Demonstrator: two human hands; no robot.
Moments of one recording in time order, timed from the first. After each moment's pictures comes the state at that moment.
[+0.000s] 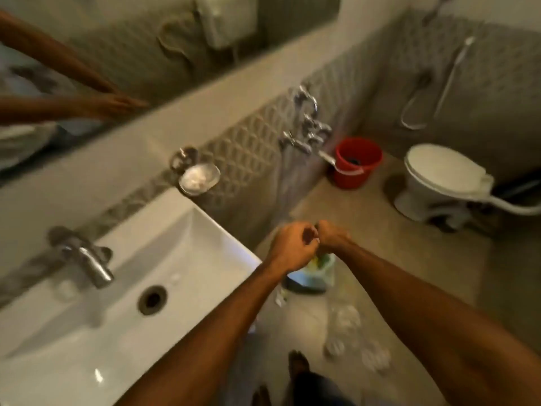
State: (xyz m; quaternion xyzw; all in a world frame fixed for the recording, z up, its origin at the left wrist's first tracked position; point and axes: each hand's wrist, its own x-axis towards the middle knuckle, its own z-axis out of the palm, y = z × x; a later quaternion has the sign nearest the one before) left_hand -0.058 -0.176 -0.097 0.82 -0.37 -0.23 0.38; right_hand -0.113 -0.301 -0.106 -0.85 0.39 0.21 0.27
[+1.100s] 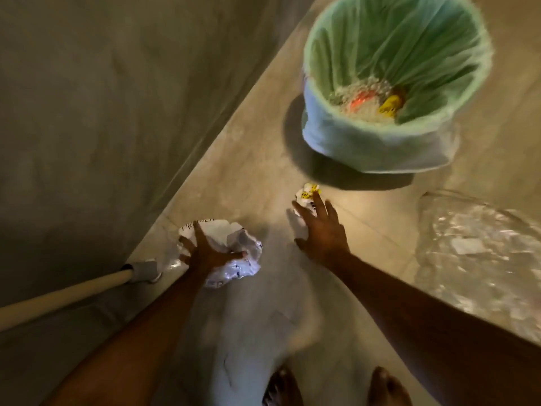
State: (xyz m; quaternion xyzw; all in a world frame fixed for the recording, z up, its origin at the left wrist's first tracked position) left_hand 0.057 -0.033 -0.931 0.94 -0.01 -0.34 0.05; right_hand -0.101 -0.250 -0.912 -0.86 0.33 0.17 0.36
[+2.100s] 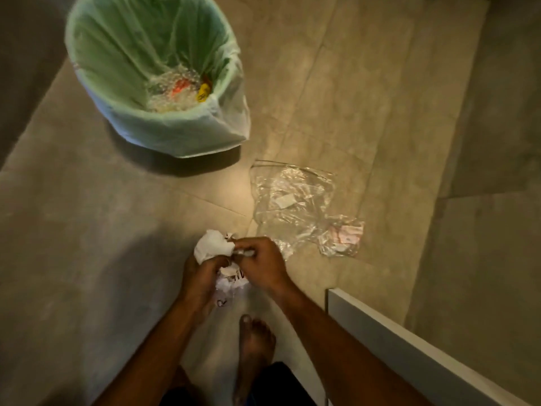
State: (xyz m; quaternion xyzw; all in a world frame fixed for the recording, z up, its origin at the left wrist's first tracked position) left_hand -0.211 -0.200 -0.819 0.66 0.10 -0.53 0.52; right_hand -0.304 -0.275 -0.806 -0.63 0.54 -0.02 0.55
